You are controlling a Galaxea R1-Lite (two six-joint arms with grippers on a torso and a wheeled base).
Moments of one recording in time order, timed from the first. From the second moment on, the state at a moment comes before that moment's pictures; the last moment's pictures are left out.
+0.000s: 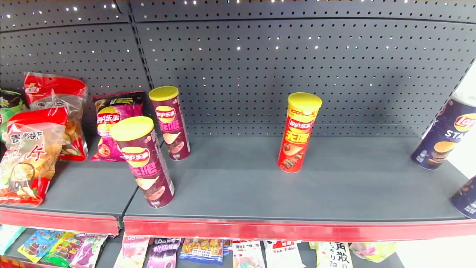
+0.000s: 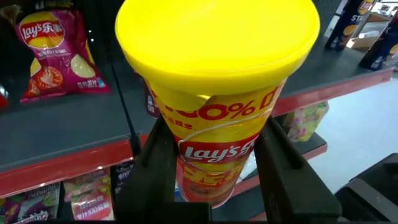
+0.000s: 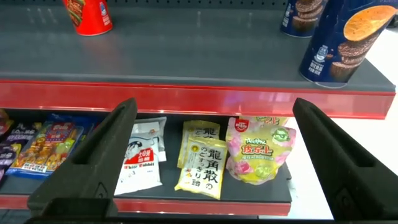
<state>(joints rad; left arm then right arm) -0.17 0.24 -0.50 0.24 -0.31 -0.08 0.00 0.00 0.00 0.00 -0.01 -0.04</state>
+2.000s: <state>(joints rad) -0.16 0.34 -0.47 0.23 -0.19 0.08 0.26 1.48 -0.72 -0.53 0.62 -0.09</state>
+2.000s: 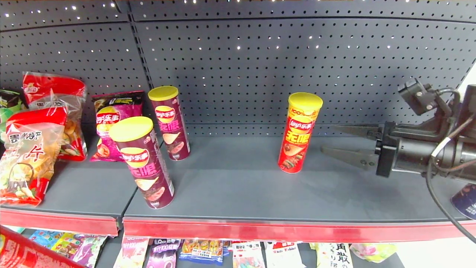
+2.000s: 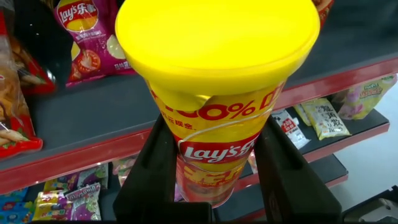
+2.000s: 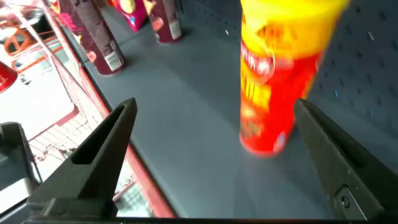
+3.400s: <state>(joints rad) -0.16 0.35 -0.50 0.23 -0.19 0.10 0.20 1.76 -0.88 -0.66 0.67 -0.16</state>
